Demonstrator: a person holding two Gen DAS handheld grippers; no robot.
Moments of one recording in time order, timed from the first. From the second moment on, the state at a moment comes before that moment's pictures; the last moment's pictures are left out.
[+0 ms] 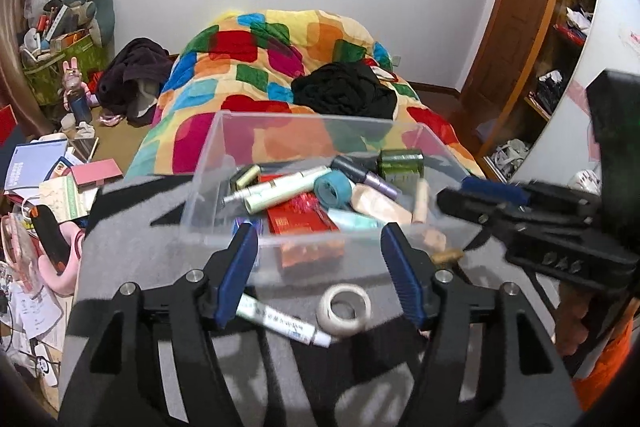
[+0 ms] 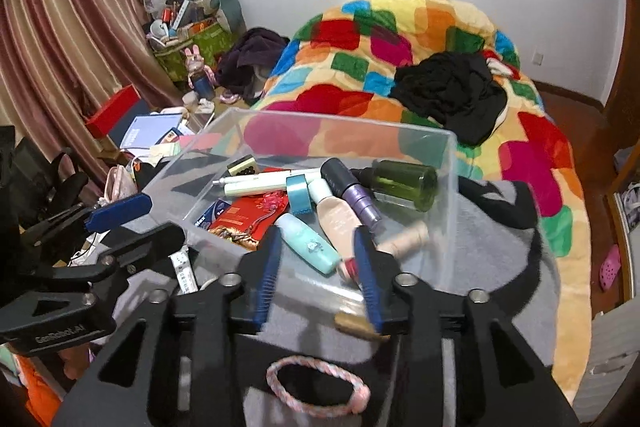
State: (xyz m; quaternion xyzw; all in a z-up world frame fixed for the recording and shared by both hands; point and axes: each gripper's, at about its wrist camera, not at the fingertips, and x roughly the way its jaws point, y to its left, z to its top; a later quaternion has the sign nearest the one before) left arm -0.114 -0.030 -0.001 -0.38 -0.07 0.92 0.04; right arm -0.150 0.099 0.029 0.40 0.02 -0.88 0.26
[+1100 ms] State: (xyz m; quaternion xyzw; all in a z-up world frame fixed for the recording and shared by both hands) left arm -0.122 0.006 -0.063 -0.46 -0.05 0.89 0.05; right arm -0.095 0.135 -0.047 0.47 0.02 -0.86 0.21
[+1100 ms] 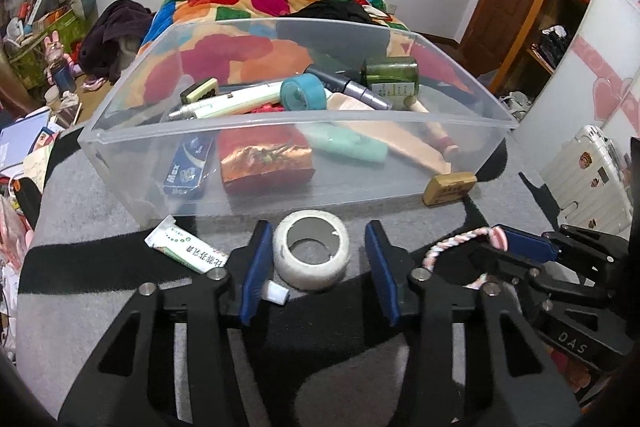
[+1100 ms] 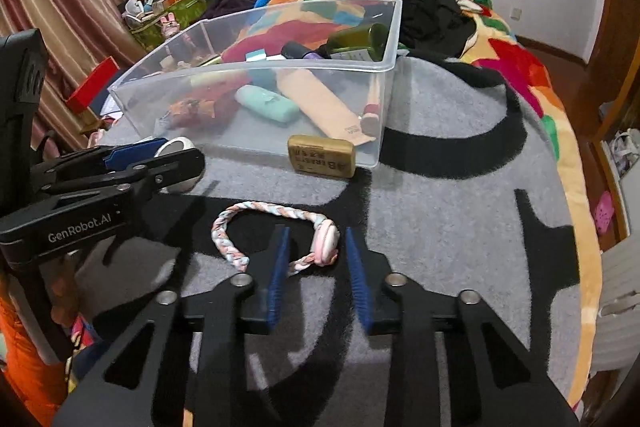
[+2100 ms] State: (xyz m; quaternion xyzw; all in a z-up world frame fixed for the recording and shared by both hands) left arm -0.080 -0.013 0.021 -0.34 -0.07 0.94 0.04; right arm -0.105 0.137 0.027 0.38 -0.06 -0.89 0.25
